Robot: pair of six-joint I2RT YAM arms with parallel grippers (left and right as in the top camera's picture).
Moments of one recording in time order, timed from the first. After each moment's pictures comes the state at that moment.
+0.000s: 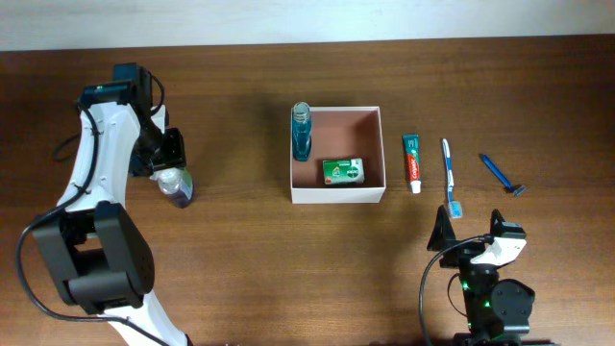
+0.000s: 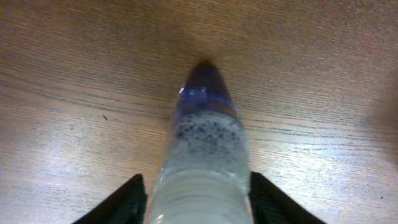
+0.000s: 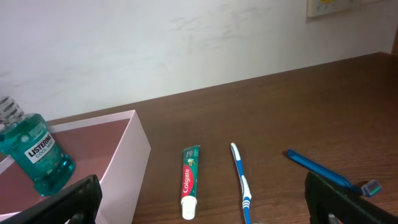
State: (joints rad) left arm 0.11 1.98 1.69 -1.25 -0.01 -0.09; right arm -0.04 0.01 0.01 -0.07 0.00 0.20
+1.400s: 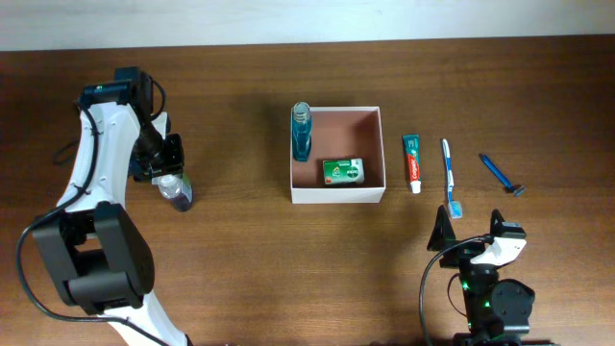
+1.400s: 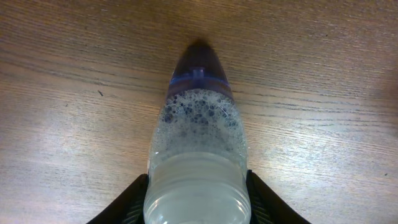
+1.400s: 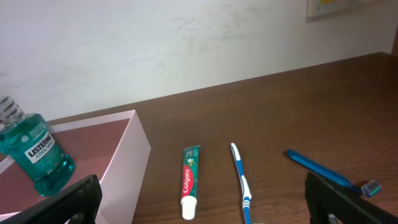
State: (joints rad) left arm 0.11 1.98 1.69 -1.32 -0.01 -0.08; right arm -0.04 0.01 0.01 -0.07 0.00 0.20
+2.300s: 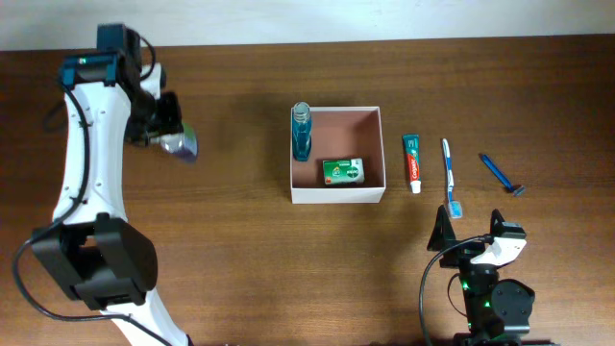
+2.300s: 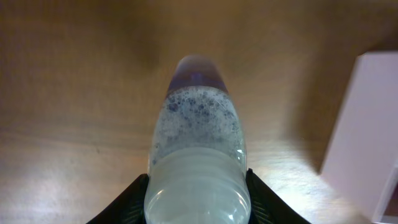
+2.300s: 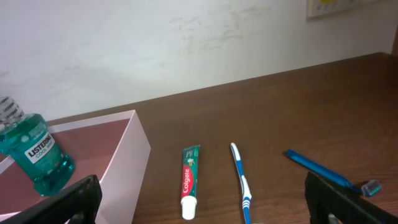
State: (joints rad) left arm 0.08 1.99 2.01 -1.36 0.09 -0.08; right arm -0.04 0.01 0.01 -0.07 0.00 0.20
